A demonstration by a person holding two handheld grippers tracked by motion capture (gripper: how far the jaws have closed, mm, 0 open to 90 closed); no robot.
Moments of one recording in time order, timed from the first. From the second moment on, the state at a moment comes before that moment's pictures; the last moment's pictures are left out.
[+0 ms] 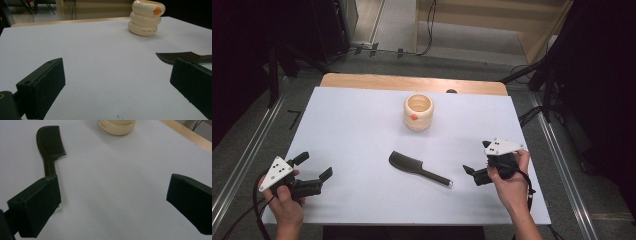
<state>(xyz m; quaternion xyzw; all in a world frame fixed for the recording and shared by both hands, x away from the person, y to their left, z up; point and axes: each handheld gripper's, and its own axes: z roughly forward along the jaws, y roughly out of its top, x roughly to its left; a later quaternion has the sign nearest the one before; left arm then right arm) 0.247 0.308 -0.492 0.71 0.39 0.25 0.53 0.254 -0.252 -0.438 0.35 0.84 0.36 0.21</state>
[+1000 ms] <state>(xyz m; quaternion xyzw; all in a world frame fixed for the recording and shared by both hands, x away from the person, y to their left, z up) 0.246 0.309 -0.492 0.70 0.39 0.25 0.54 0.277 -0.185 -0.441 0.31 0.90 0.27 0.16</state>
